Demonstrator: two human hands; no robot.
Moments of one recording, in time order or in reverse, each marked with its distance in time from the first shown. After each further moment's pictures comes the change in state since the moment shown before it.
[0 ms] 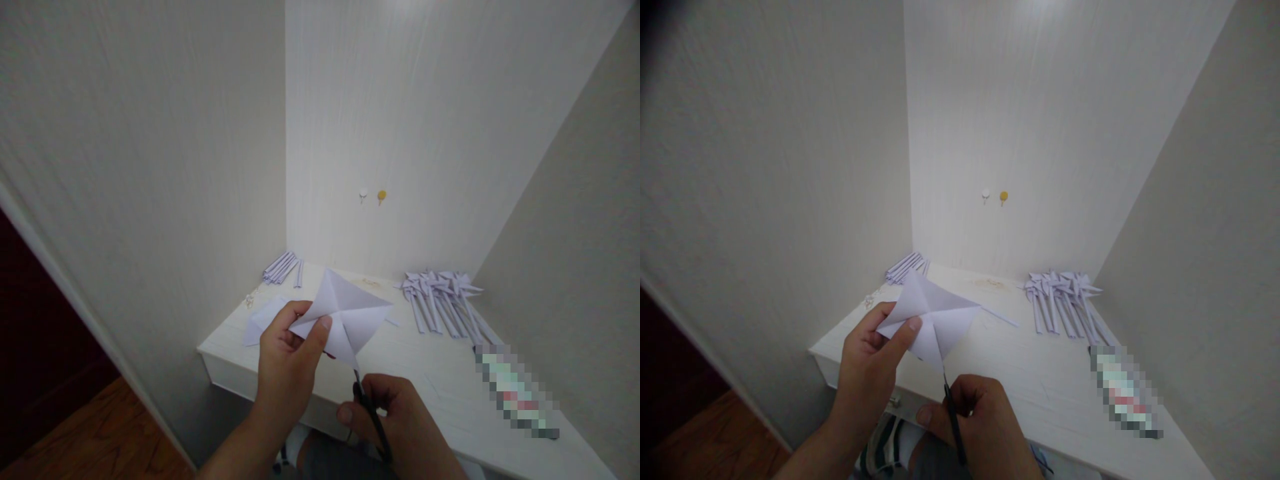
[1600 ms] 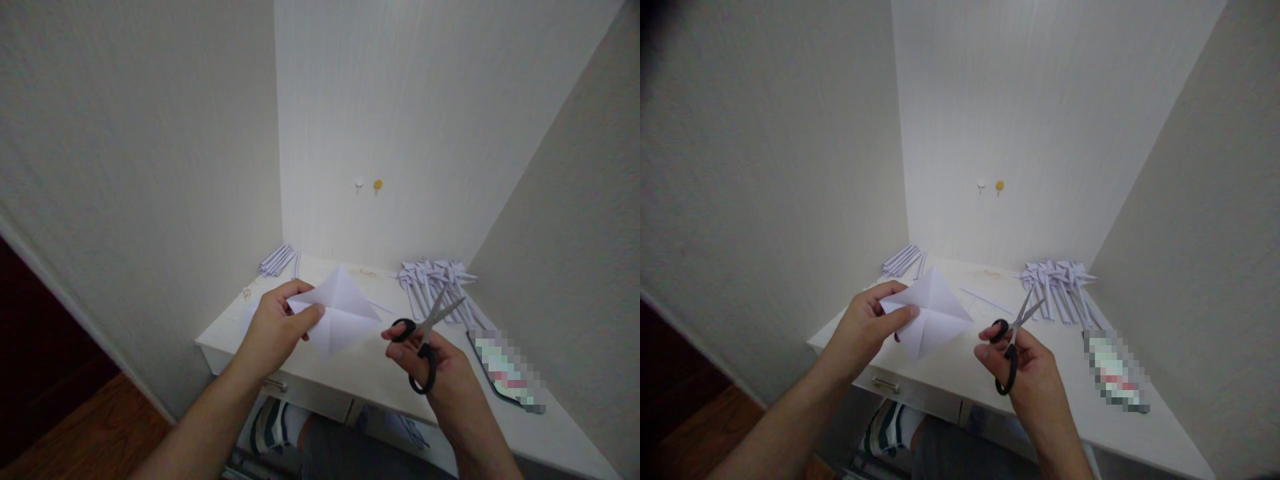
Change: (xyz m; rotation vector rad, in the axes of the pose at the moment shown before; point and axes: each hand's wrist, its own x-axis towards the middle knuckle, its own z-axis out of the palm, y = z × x) left_hand 0.034 0.008 -0.020 0.130 -0.253 -0.057; right_hand 0.011 0.020 -0.044 0.264 0.378 -0.233
